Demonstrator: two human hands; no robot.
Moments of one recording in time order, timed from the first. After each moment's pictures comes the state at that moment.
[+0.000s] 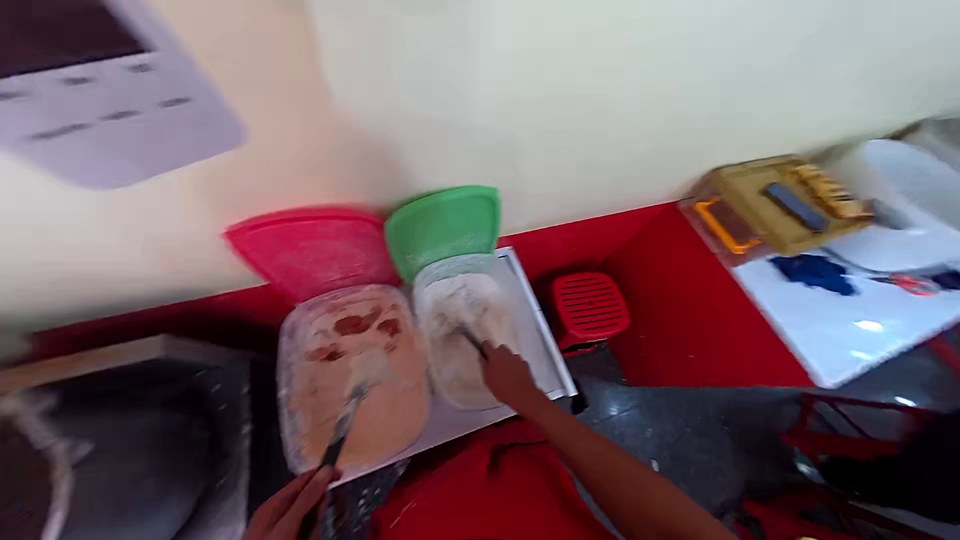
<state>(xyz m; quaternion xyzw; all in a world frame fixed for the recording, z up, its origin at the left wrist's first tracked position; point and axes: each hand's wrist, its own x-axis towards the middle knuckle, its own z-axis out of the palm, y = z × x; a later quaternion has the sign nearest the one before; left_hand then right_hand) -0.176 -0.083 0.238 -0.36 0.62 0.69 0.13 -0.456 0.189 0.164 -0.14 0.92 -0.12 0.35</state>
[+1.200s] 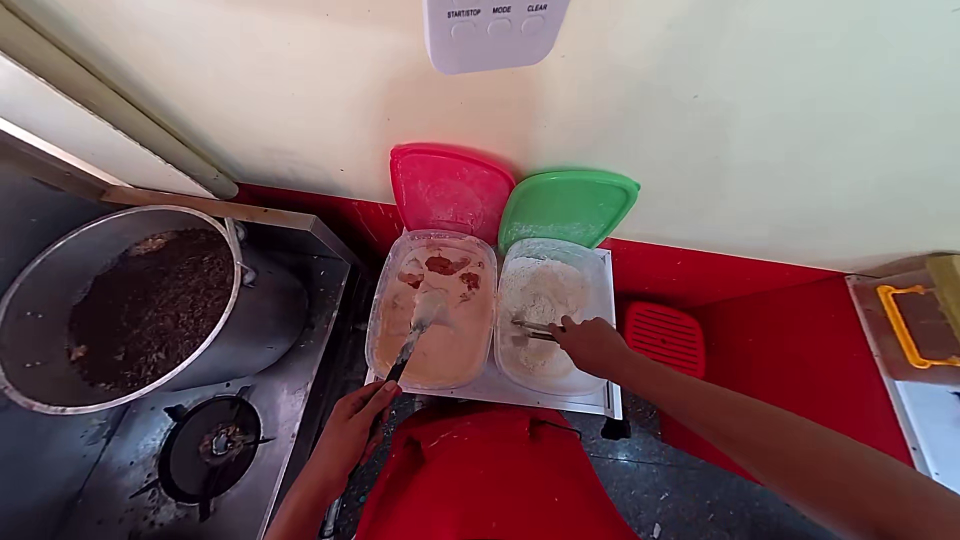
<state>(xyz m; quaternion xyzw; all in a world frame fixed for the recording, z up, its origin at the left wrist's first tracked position) -0.157 -0.047 0.238 -0.45 0.56 0.70 0.01 -0.513 0.181 0.232 -0.51 0.78 0.22 0.30</state>
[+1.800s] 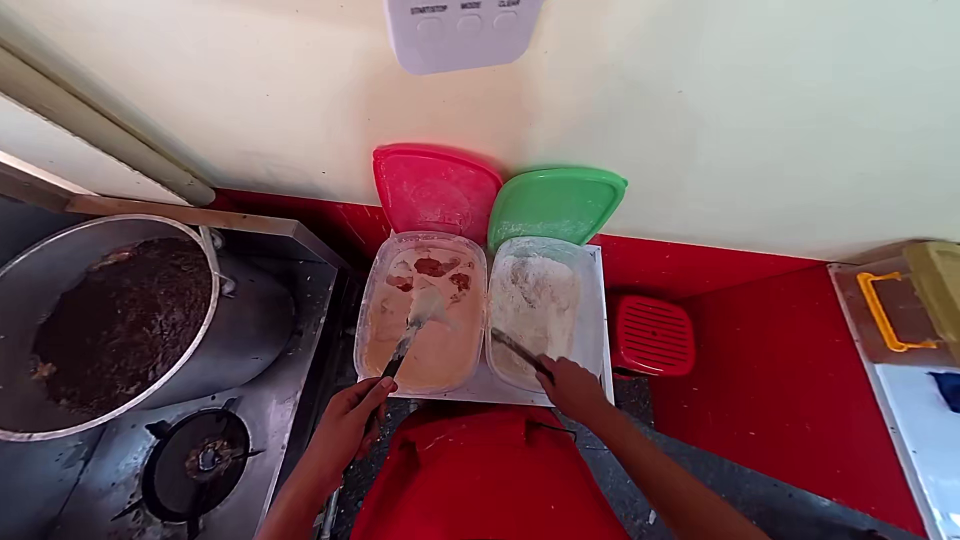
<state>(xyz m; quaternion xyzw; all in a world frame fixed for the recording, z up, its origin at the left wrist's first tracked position) -0.175 -0.056 0.237 -0.44 0.57 0.70 0.03 -0.452 0.225 0.180 -0.29 0.88 0.00 0.38</state>
